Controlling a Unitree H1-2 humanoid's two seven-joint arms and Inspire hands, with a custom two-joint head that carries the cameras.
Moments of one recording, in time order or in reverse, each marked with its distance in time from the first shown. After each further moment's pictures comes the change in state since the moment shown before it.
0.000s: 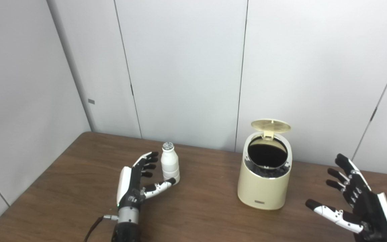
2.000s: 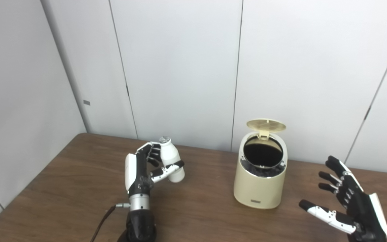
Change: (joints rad) left arm -0.144 -0.008 -0.065 0.239 0.022 -0.255 0.244; right arm 0.018 0.013 0.003 -0.005 -0.033 0.000 -0.004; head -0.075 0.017
